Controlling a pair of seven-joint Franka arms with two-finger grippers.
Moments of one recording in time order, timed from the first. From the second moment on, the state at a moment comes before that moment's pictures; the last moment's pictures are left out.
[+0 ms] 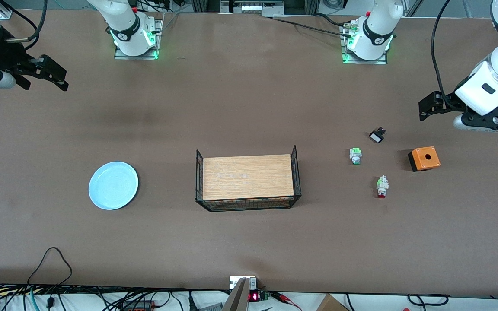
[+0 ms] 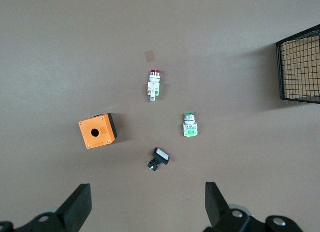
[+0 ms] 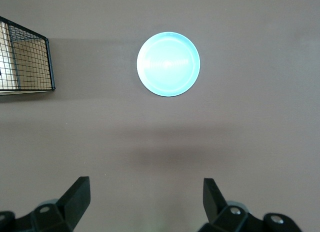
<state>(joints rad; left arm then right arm) 0.02 0.03 -0.11 -1.65 0.04 1.65 0.00 -0.02 -0.14 0.11 -1.73 0.01 1.60 0.12</state>
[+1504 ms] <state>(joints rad) 0.02 0.03 -0.11 -1.65 0.04 1.64 0.00 0.01 0.07 0.11 -1.88 -0.01 1.81 -0.45</state>
